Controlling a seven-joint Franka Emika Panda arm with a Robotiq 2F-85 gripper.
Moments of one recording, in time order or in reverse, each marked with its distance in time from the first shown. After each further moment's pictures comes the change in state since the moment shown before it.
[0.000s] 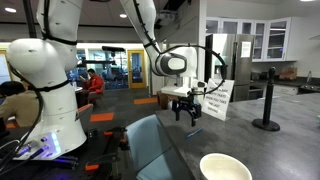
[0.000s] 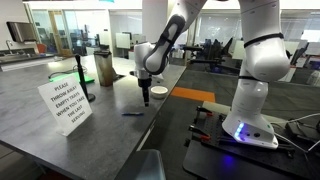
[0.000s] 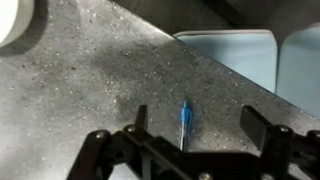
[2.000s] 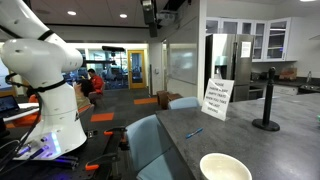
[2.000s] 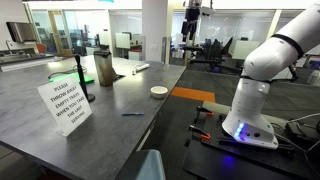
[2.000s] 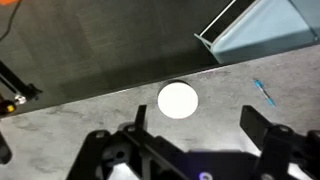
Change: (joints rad) arm -0.221 -0.979 -0.227 -0.074 -0.051 -0.735 0.259
